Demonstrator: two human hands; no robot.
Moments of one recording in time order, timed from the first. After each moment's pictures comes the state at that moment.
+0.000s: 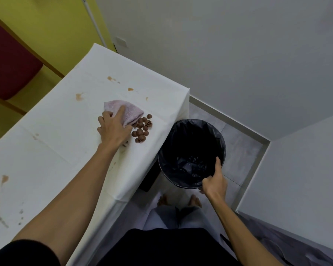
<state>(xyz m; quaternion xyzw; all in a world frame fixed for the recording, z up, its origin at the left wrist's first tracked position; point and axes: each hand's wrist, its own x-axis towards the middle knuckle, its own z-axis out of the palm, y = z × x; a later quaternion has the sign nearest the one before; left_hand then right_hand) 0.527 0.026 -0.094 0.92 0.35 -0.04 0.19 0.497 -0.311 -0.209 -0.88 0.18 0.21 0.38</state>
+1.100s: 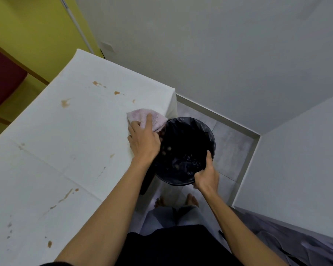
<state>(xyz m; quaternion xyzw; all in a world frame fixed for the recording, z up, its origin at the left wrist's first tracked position) 0.542 -0.100 -0.110 0.93 0.29 0.01 0.21 0.507 -0.311 -0.202 -0.89 0.16 0.20 0.39</state>
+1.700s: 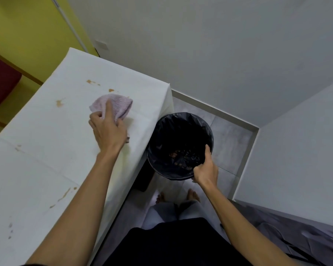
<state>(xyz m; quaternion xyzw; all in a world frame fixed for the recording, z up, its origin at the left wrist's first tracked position) 0.526 -0.032 -0.079 0.90 0.33 0.12 0.24 0.507 -0.315 -0.197 -0.88 0.17 0.20 0.40</state>
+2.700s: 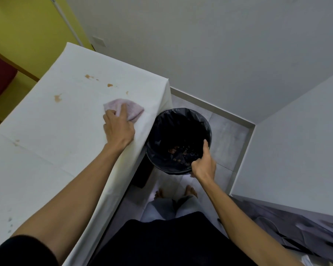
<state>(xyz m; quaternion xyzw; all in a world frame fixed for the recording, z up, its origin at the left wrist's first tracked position) 0.529 -0.040 -0.101 0.96 0.25 -0.01 0.16 0.501 -0.311 -0.193 -0.88 0.19 0.19 0.40</state>
